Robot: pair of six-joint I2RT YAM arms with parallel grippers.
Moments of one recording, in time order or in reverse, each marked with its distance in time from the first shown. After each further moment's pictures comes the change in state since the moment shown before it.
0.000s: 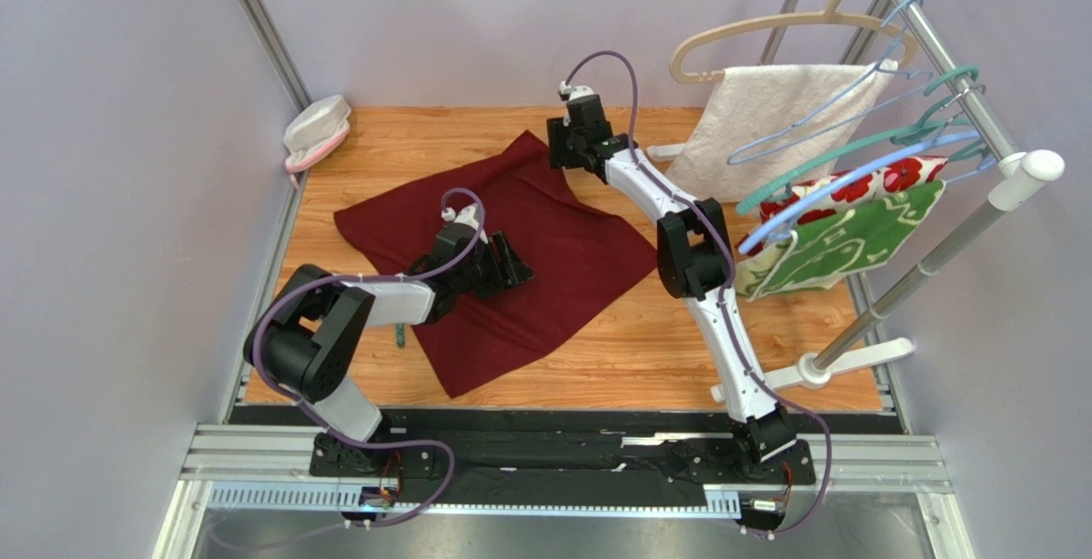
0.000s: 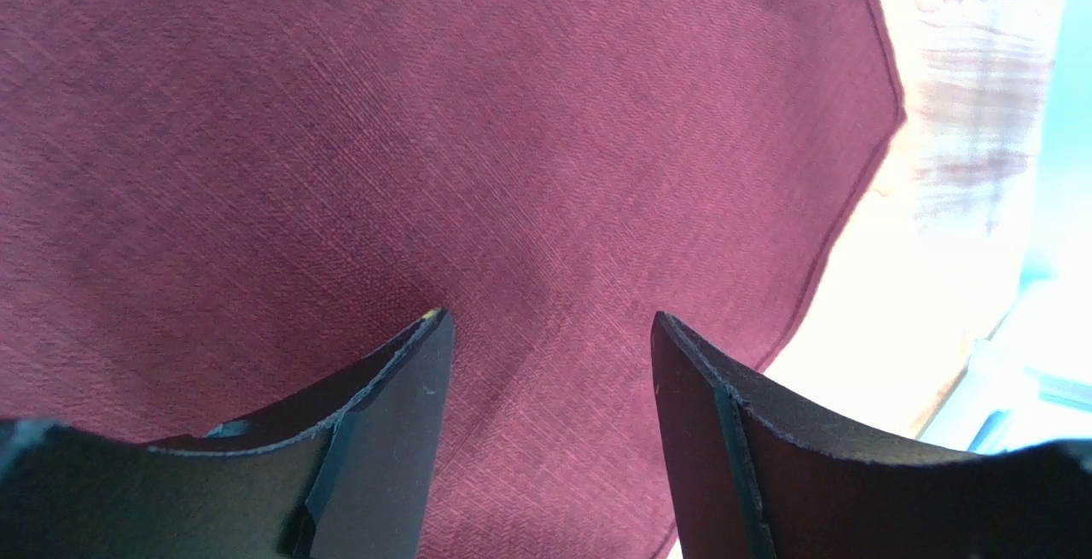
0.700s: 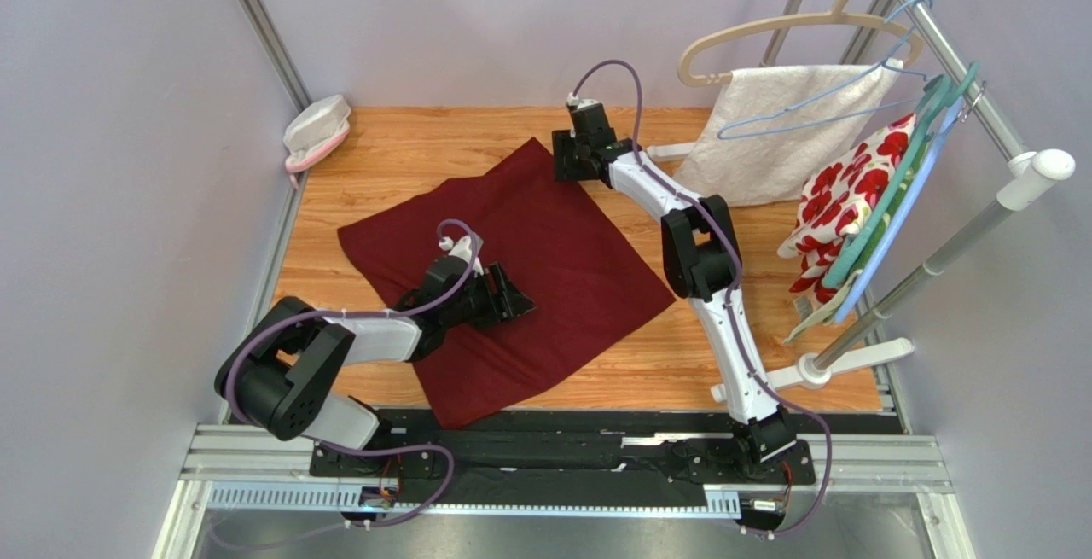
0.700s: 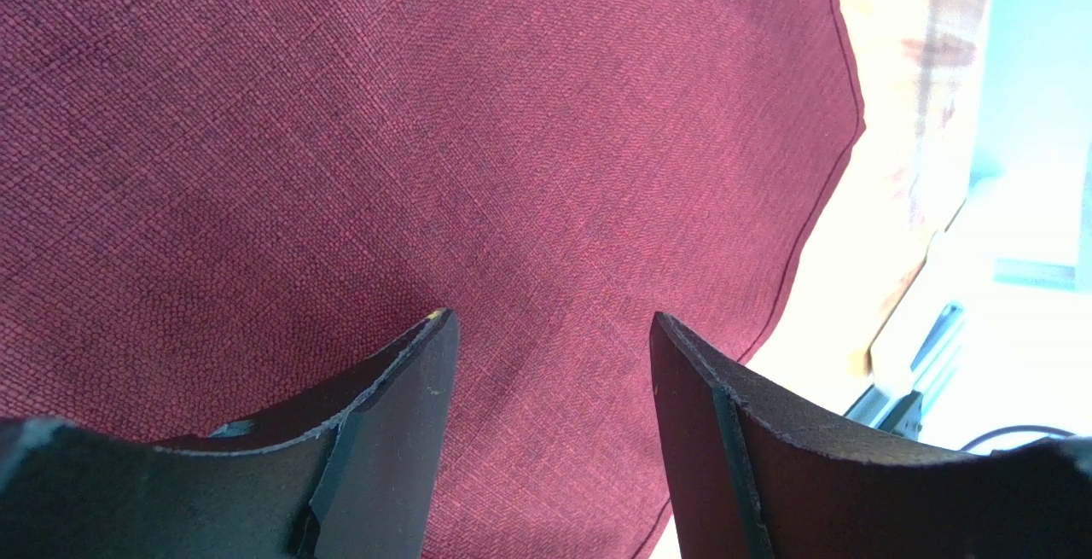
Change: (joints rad) left arm -0.068 -0.155 -0.220 0.105 0.042 -0.063; right arm -0.012 -0.040 -0.090 -0.058 0.004 0.064
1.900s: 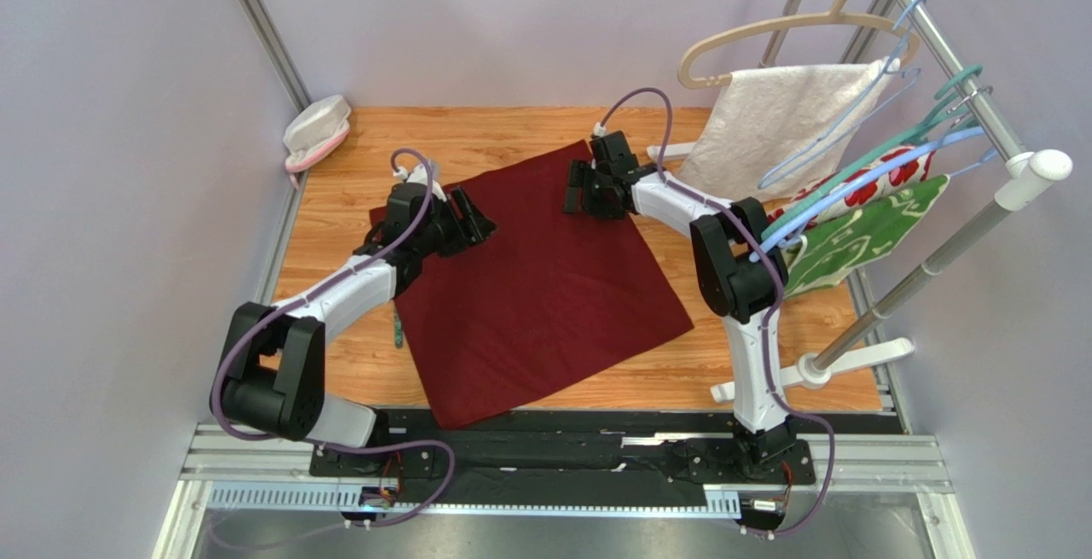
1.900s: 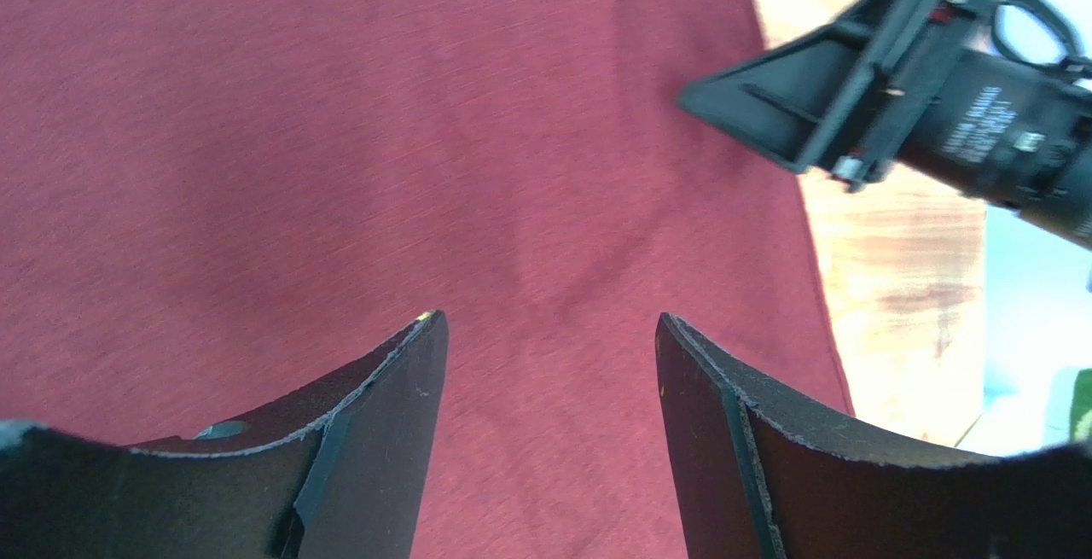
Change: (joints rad) left arm 0.266 -0.050 0.372 -0.368 -0.042 0.175; right arm 0.019 -0.375 -0.597 0.088 -0.100 0.206
